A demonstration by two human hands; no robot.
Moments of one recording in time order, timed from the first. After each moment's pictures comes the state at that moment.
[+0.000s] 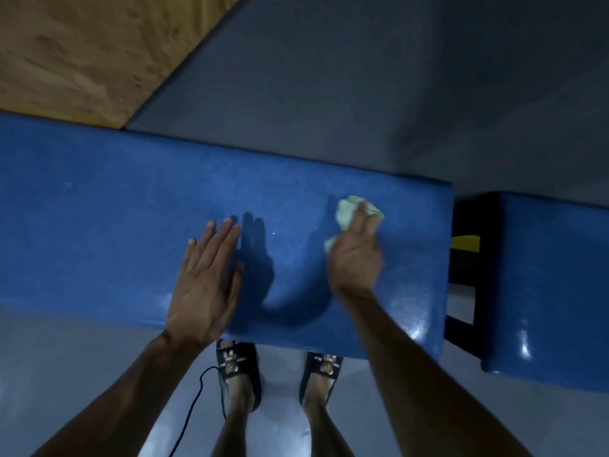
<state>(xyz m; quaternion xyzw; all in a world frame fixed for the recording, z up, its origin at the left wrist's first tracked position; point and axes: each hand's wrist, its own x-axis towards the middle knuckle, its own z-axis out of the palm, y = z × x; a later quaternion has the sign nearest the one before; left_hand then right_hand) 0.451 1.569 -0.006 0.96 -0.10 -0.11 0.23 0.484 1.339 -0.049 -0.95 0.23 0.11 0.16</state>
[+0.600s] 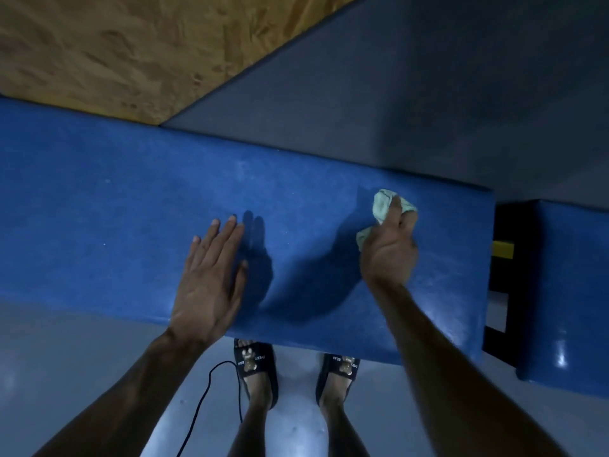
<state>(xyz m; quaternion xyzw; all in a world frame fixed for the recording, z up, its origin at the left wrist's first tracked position) 0.463 1.633 -0.009 0.96 -0.09 -0.12 0.23 0.507 1.360 -0.044 -0.95 0.26 0.06 0.14</state>
